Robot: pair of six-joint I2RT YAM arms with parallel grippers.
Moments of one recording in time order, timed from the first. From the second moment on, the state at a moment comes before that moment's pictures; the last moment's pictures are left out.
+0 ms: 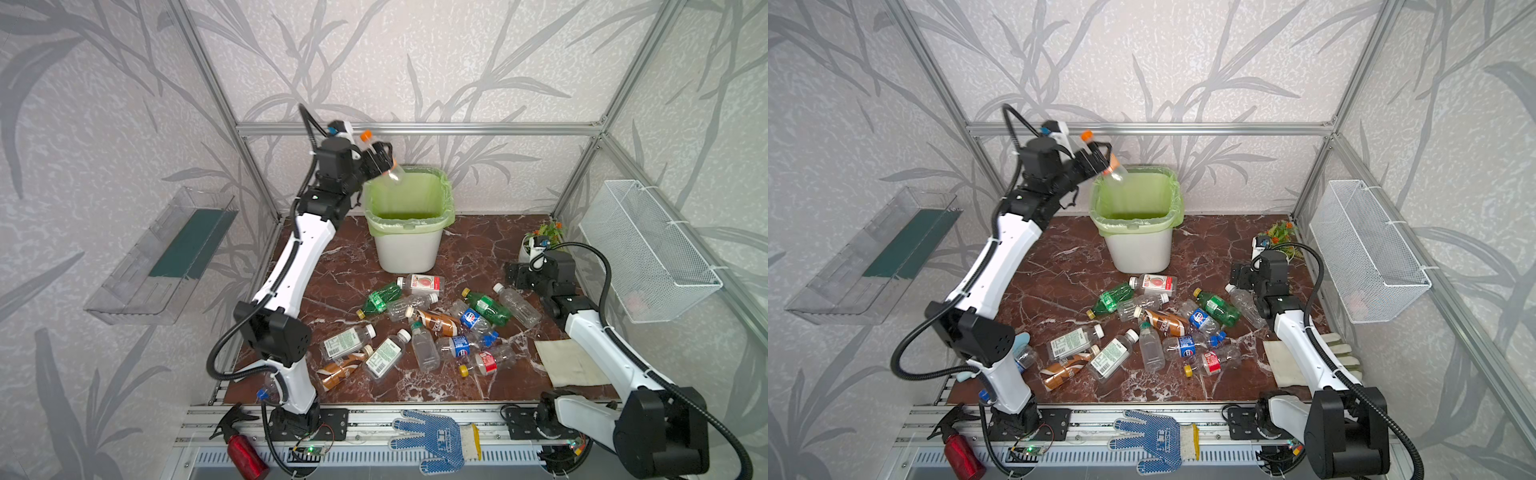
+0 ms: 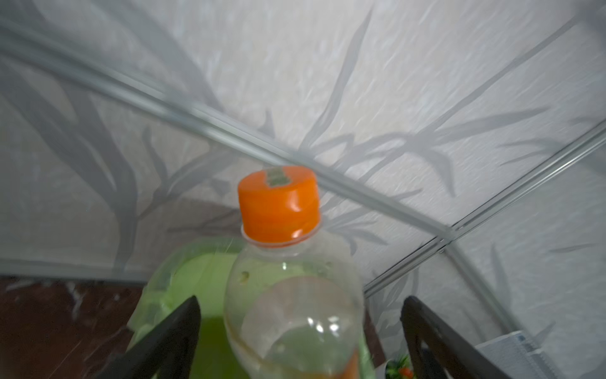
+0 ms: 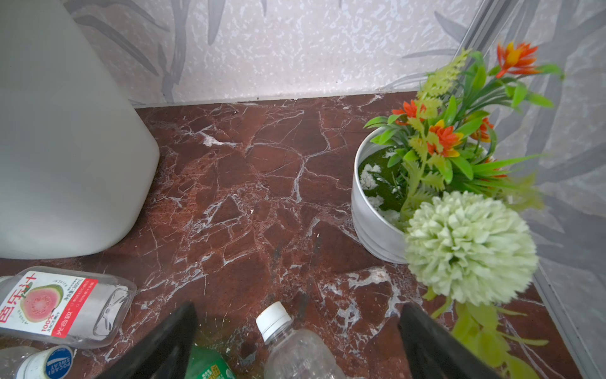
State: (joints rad) left arm -0.32 1.82 2.02 -0.40 0.04 -0.56; right arm 0.05 1.16 0.74 -0.12 0.02 0.09
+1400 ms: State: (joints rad) left arm -0.14 1.13 1.20 -0.28 -0.06 -0.42; right arm 0.09 1.62 1.09 -0.75 0.14 -0.14
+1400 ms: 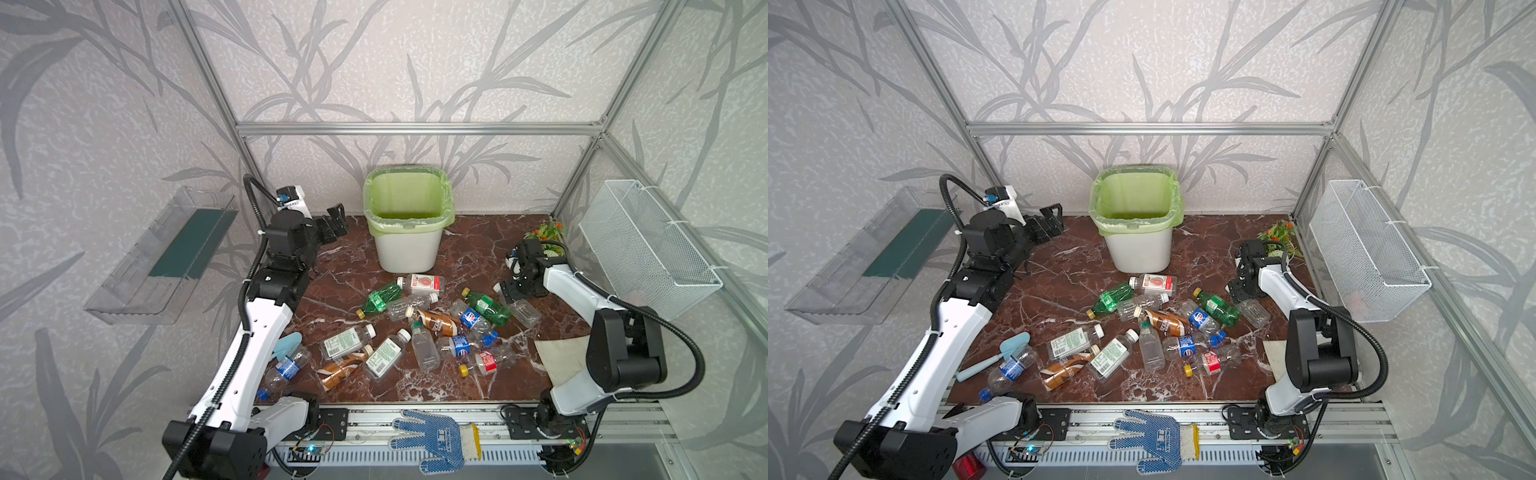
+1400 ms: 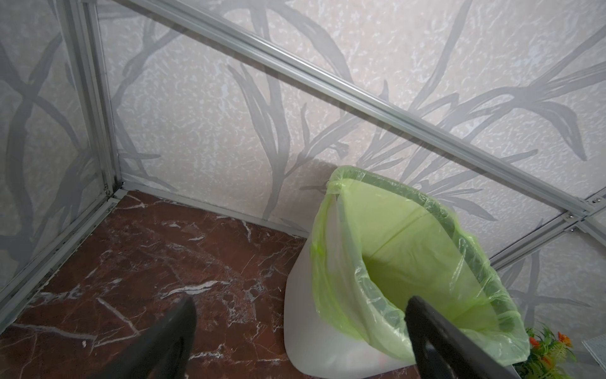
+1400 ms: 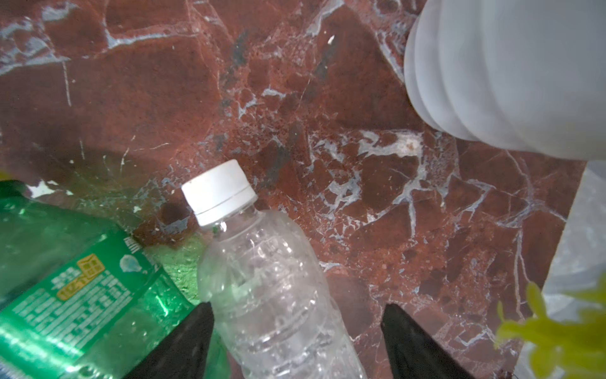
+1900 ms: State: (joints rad) left arm -0.12 1.12 1.16 -0.30 -0.05 -0.44; right arm 0.09 1.73 1.14 -0.82 0.14 -0.15
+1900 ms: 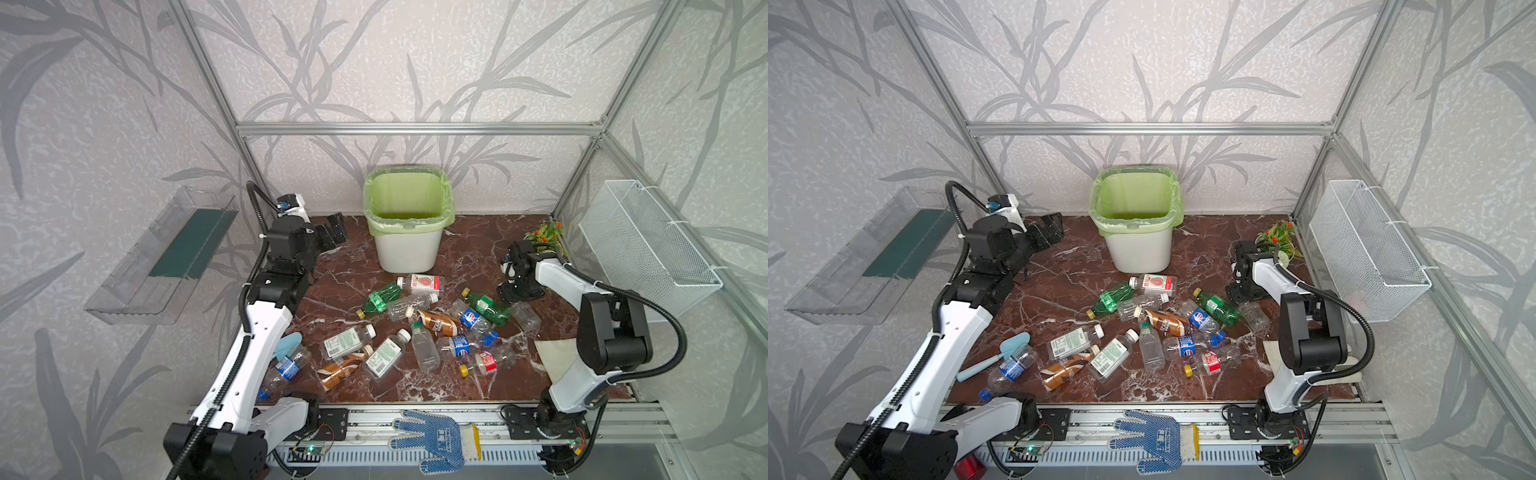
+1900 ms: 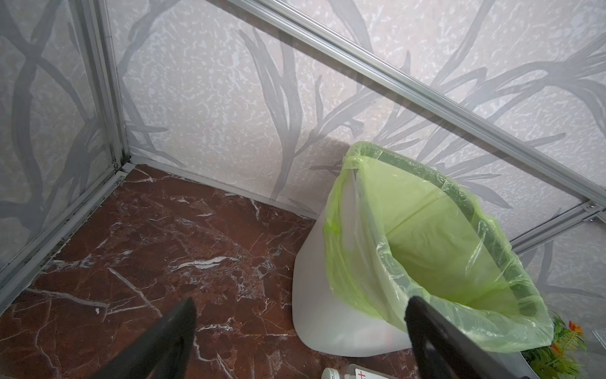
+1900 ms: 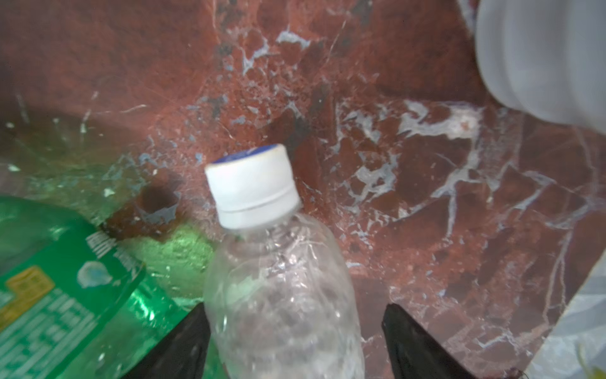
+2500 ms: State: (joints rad) left arm -0.09 1.12 1.09 -0.33 -0.06 -0.45; right arm 0.09 1.79 1.39 -0.90 0.05 -0.14
